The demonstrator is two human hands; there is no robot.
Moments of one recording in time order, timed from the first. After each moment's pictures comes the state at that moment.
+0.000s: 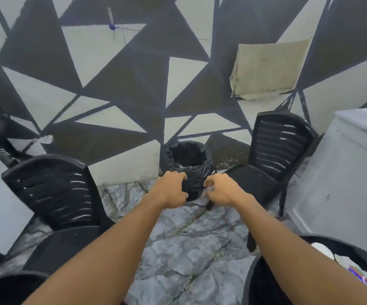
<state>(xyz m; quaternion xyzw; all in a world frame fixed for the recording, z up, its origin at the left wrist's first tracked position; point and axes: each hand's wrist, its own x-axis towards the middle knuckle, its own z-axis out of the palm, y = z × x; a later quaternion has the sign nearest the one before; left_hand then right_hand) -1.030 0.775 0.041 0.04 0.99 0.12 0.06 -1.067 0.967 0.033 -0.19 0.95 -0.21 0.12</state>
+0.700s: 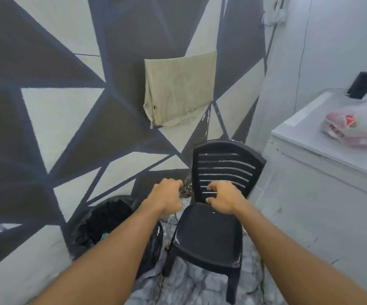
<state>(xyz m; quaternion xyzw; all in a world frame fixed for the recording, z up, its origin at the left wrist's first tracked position) -1.575 0.872 0.036 0.32 0.94 0.10 0.10 -1.488 1.064 0.032 0.14 0.96 -0.23 0.04</state>
